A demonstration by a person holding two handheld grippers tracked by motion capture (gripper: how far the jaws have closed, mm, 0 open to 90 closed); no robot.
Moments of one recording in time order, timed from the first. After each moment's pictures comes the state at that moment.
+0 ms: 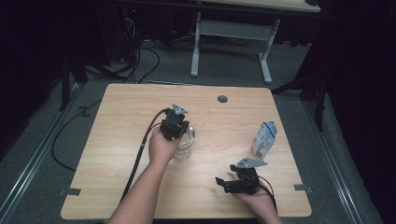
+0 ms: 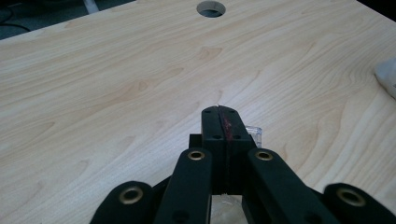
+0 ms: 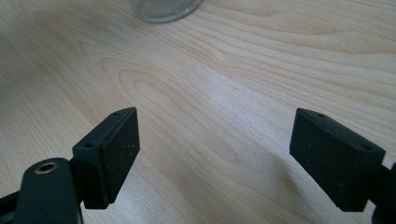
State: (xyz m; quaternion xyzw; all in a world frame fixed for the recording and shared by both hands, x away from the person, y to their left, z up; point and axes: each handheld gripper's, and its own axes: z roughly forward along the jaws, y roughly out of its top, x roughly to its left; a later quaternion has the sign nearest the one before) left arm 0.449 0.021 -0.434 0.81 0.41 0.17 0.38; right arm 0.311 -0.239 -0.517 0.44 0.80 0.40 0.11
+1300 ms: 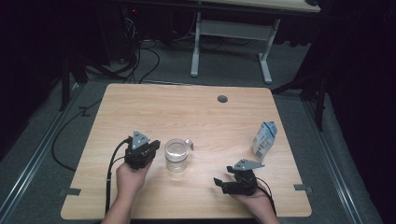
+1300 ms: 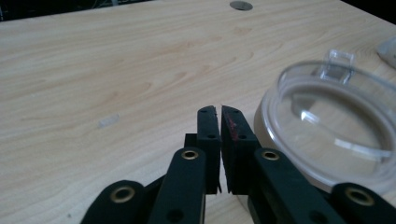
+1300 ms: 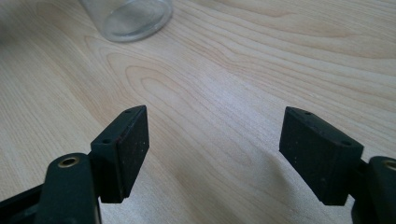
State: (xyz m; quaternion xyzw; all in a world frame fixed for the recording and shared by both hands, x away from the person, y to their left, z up) left arm 0.369 0.122 -0.477 0.76 0.43 0.21 0.44; right arm 0.308 -0.232 -0.519 0.42 0.81 0.39 0.12
